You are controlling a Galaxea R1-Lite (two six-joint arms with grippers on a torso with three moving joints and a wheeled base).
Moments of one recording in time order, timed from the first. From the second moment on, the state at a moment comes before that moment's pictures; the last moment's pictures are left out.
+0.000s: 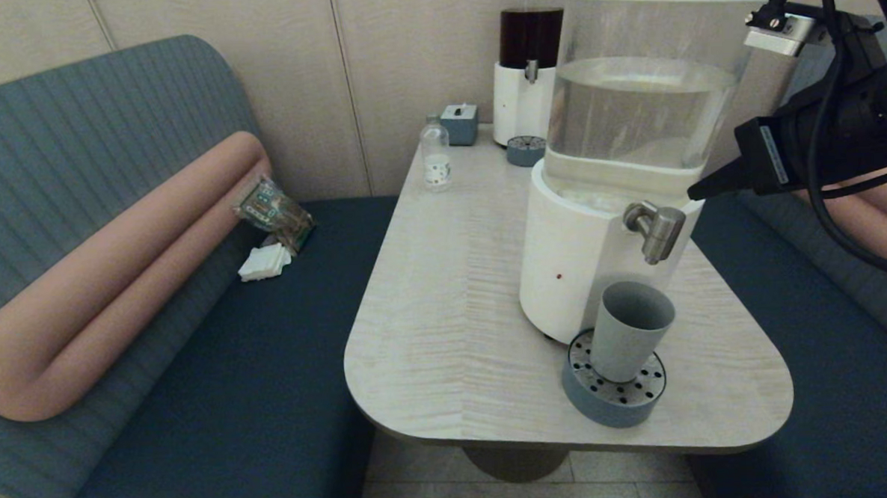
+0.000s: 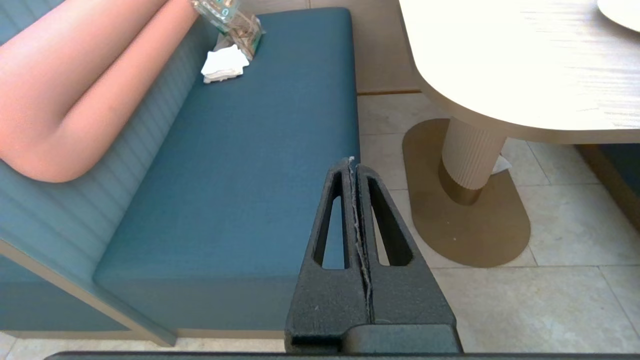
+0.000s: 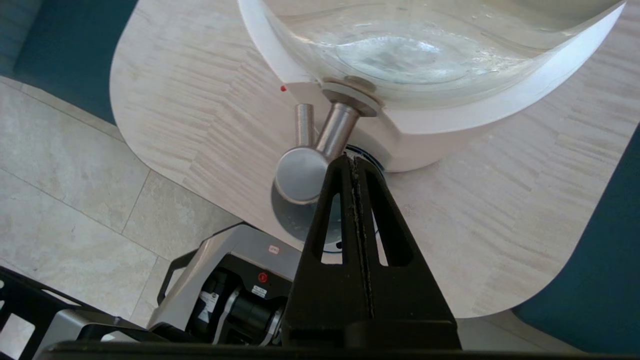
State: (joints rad) left arm 0.00 0.00 0.00 0.00 -0.02 0.06; right arm 0.30 1.67 -1.87 0.83 0.11 0.06
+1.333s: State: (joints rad) left arm 0.00 0.00 0.00 0.00 -0.02 0.06; right arm 0.36 1.75 -1.88 0.78 0.11 0.06
